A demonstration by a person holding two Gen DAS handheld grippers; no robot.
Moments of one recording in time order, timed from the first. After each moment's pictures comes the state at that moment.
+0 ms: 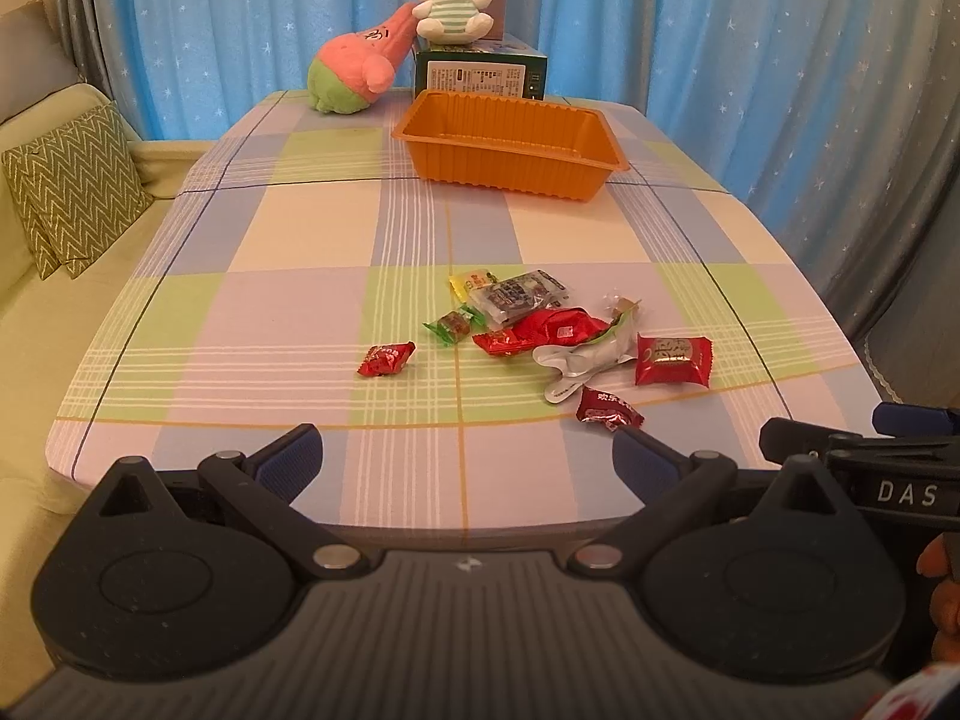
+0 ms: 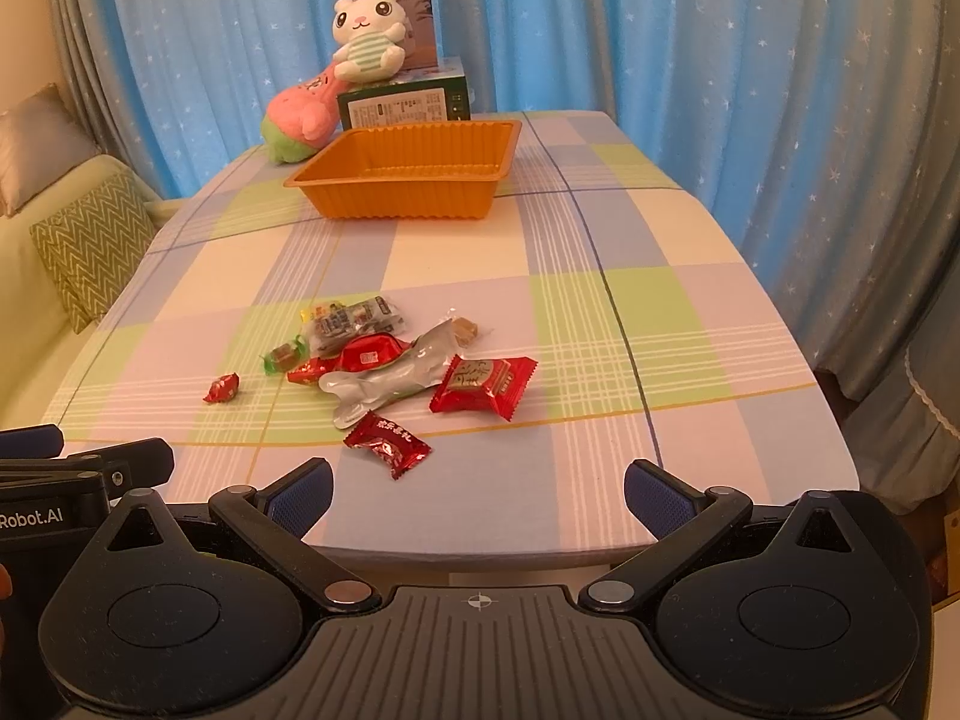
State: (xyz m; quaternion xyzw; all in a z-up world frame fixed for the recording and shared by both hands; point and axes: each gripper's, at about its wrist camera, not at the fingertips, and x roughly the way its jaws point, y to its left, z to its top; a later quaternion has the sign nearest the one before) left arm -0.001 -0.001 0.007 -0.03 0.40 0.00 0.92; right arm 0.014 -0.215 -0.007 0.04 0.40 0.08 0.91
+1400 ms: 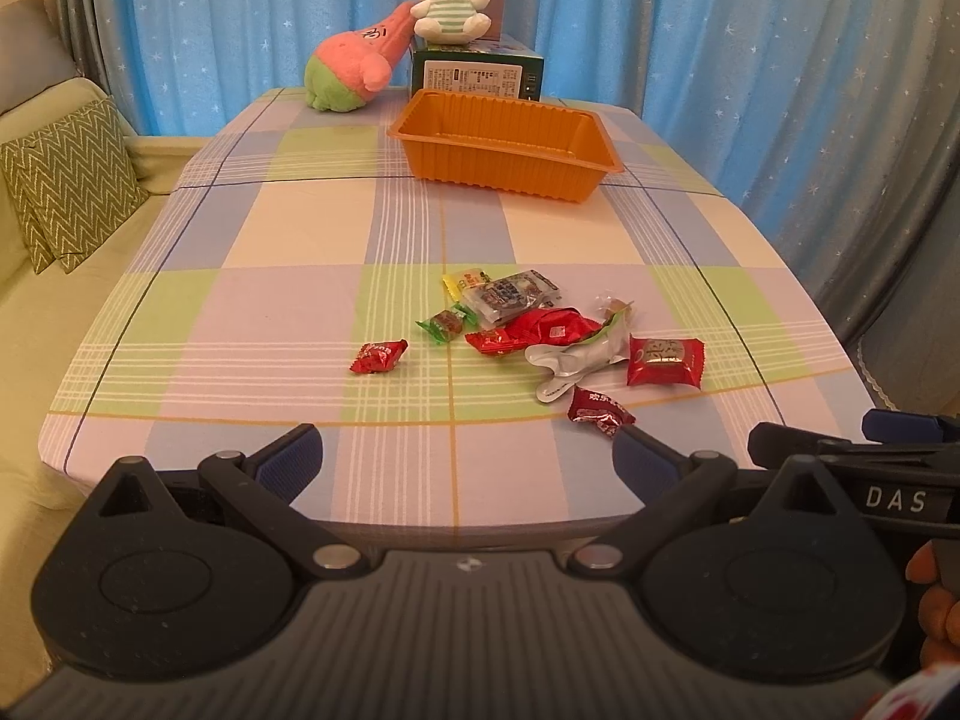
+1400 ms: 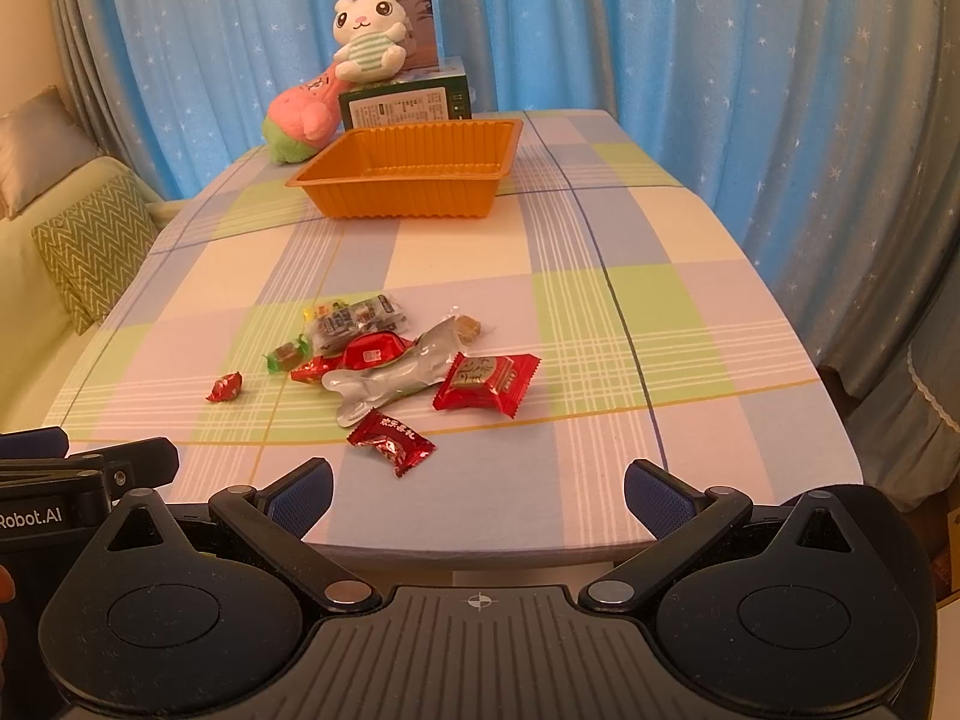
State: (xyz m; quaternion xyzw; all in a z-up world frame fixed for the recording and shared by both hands) left arm -0.003 0.000 0.007 -0.04 0.40 -0.01 0.92; right arm 0.010 -0.212 -0.003 0.04 0.40 0.08 0.91
